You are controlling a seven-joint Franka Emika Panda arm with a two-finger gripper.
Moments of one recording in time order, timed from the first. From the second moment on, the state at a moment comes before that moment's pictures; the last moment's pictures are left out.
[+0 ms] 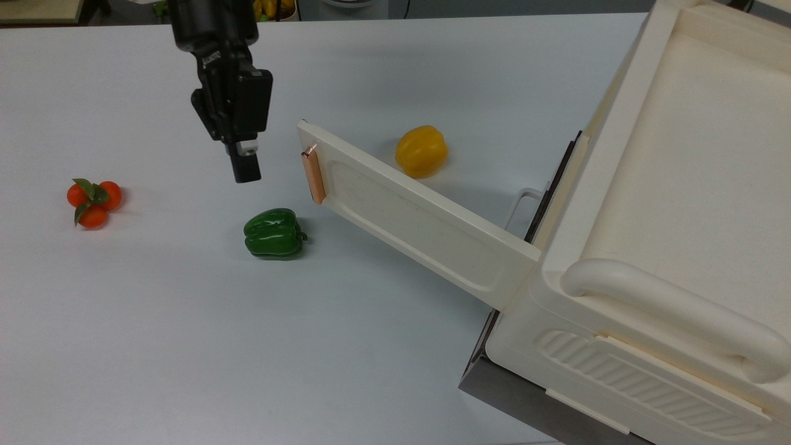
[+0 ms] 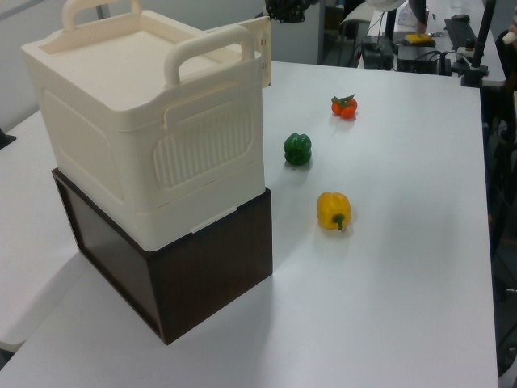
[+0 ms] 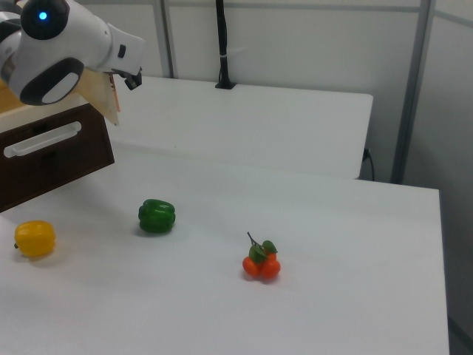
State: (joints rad) arm 0.06 0.25 -0.07 -1.59 0.65 2.75 0.24
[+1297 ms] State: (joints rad) arm 0.06 0.21 -0.03 -1.58 0.65 2.39 0.24
